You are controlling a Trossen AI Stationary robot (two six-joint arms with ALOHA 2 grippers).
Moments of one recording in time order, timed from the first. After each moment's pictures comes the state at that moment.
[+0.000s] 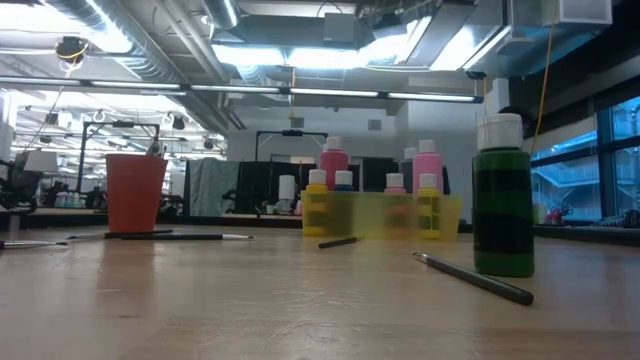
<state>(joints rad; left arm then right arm) -0.88 1.55 1.04 -0.94 0.03 -0.90 0.64 1.80 2.25 -1.27 0.69 0.43</state>
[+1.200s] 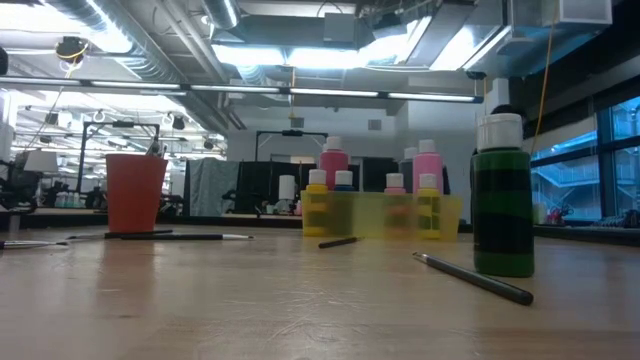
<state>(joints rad) -0.88 1.59 1.04 -0.86 -0.06 -0.83 0.64 1.80 2.25 -1.28 0.70 0.43</state>
